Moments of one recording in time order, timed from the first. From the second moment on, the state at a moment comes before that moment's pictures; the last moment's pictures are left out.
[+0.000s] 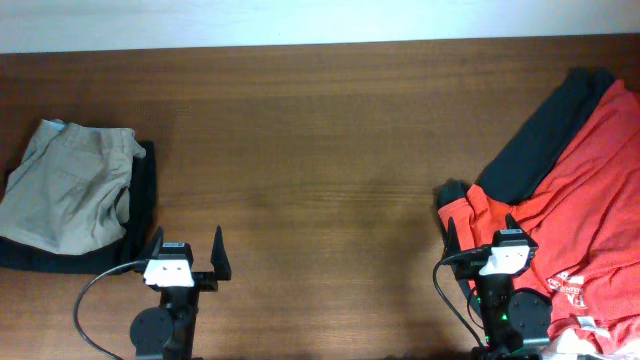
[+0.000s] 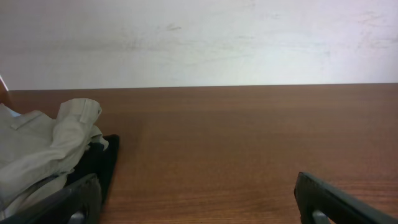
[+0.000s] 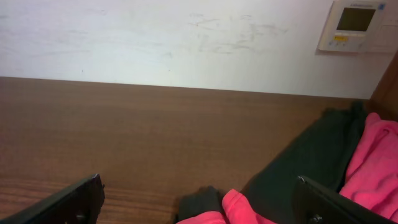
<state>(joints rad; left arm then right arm) 0.02 0.01 0.02 -0.08 0.04 0.00 0.01 0.01 0.01 -0.07 0.01 -0.05</state>
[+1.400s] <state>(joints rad) 0.02 0.13 0.10 -0.11 0.05 0.00 0.01 0.21 0.27 -0.38 0.09 0.07</state>
